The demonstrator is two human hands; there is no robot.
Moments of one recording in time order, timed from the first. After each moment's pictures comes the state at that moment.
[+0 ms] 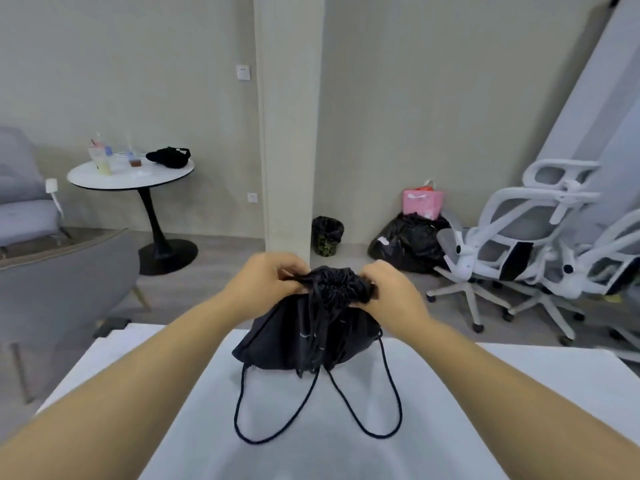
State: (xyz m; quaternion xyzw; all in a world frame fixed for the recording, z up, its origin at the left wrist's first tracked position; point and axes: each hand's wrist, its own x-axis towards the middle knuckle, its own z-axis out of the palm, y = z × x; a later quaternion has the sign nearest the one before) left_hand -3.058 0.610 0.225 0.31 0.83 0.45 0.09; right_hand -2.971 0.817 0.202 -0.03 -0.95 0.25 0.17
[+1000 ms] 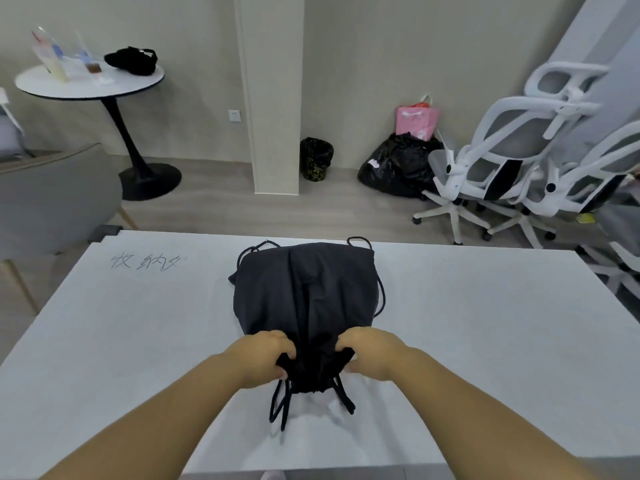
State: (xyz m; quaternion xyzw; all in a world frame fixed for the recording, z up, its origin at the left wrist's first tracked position) left_hand -2.929 0.558 0.016 0.41 0.87 0.06 0.29; right_hand -2.839 0.769 0.029 -0.02 -0.95 0.13 -0.27
